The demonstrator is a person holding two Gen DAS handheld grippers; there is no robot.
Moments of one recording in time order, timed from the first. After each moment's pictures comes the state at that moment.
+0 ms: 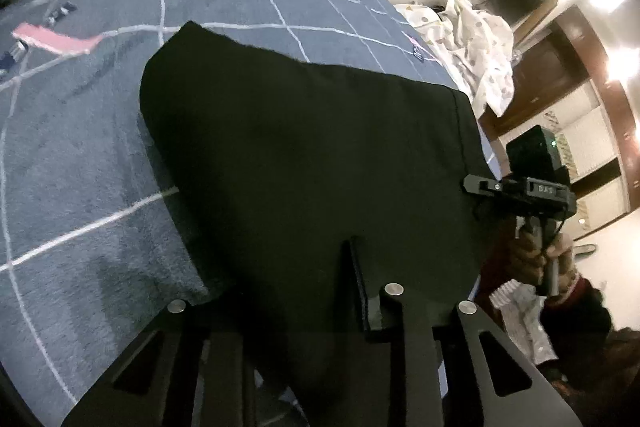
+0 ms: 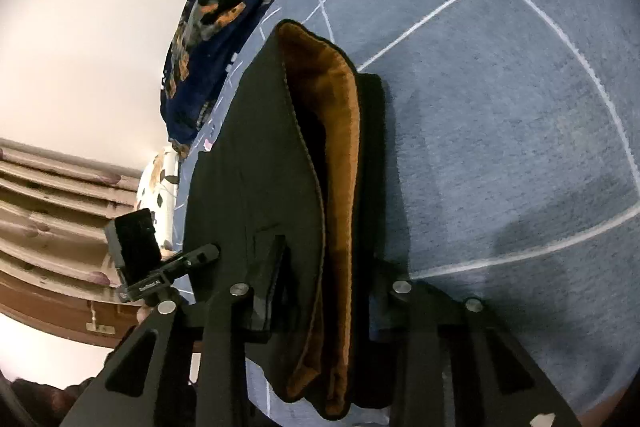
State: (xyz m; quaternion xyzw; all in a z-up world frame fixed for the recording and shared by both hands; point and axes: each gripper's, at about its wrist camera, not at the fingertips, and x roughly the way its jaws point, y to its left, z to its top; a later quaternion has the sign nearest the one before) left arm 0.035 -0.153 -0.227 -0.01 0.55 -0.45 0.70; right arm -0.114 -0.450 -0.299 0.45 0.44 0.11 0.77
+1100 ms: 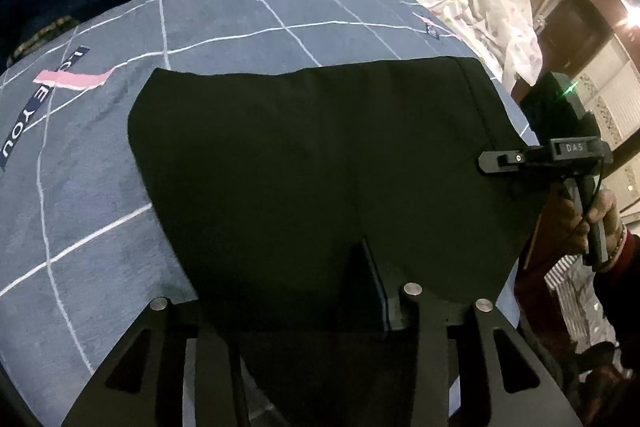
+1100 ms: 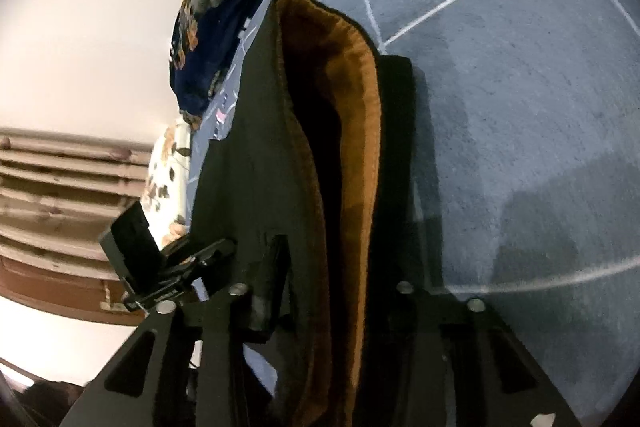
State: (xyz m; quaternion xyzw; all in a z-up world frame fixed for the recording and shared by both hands) left arm 0.013 -0.164 -0.221 0.08 0.52 -0.41 0.74; right arm -0.097 -0.436 -0.305 0.44 0.48 0.16 0.74
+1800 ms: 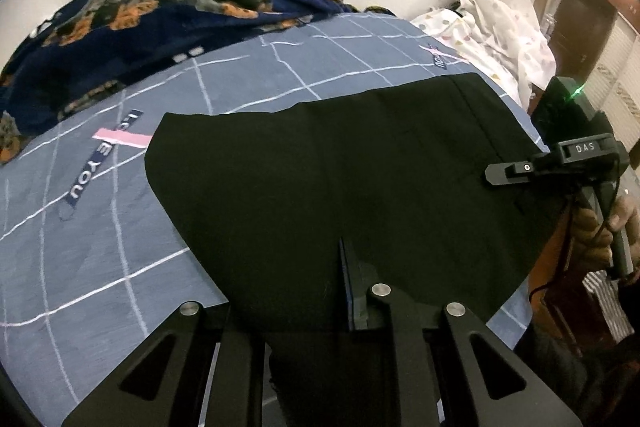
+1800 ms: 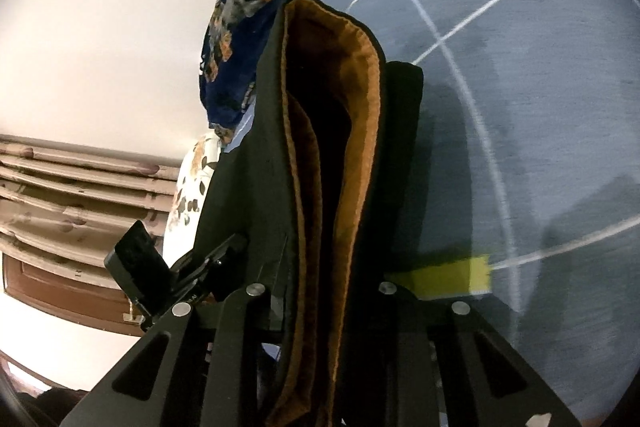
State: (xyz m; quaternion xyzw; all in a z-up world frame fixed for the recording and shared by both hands) left arm -0.003 -0.141 -0.175 0.12 0.45 -0.38 0.80; right arm -0.100 -0.407 -0.284 0.48 0.43 0.19 0.74
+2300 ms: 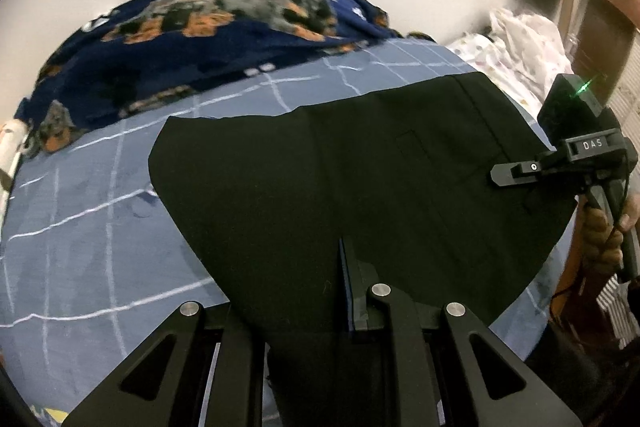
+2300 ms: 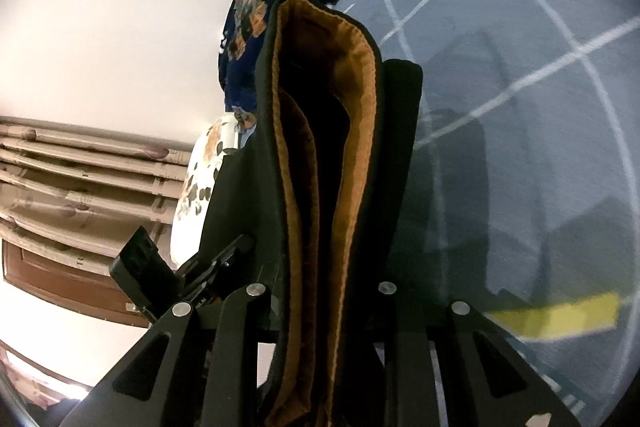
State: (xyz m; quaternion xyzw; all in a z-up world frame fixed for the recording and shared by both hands) left arm 0.026 -0.068 -0.151 0.10 0.42 -0.33 0.84; right arm -0.042 -0.345 -0.256 0.46 0.44 0.22 0.74
